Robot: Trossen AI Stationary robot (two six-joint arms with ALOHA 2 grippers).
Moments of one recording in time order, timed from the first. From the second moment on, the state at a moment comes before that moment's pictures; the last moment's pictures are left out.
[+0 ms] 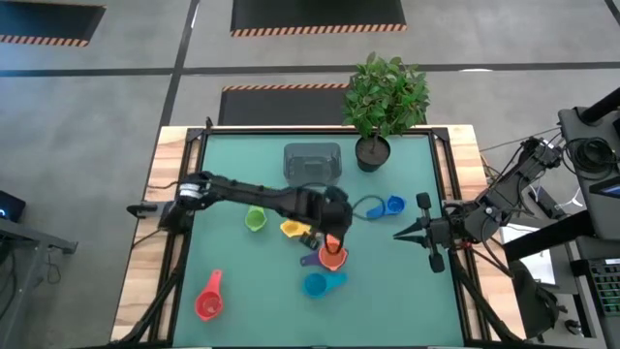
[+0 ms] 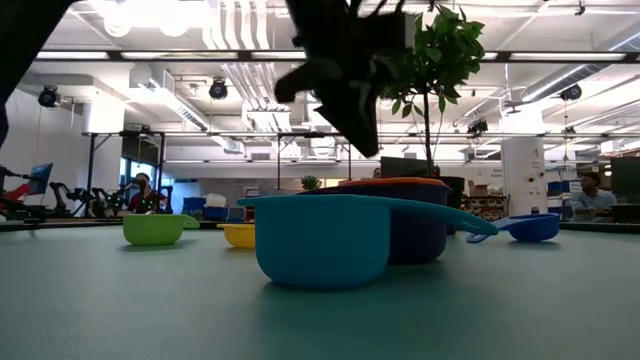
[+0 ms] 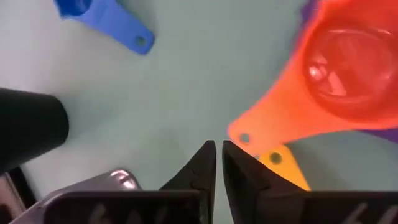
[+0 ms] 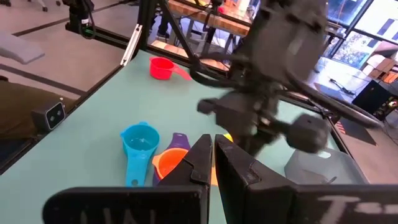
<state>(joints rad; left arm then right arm) -0.10 2.10 1.83 -0.86 -0.20 0.55 0.71 0.71 0.66 -0.25 0.55 -0.09</state>
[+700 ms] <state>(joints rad) -0.01 2.19 1.81 -0.70 0.10 0.62 0.71 0.71 0.65 -0.26 0.55 -0.07</state>
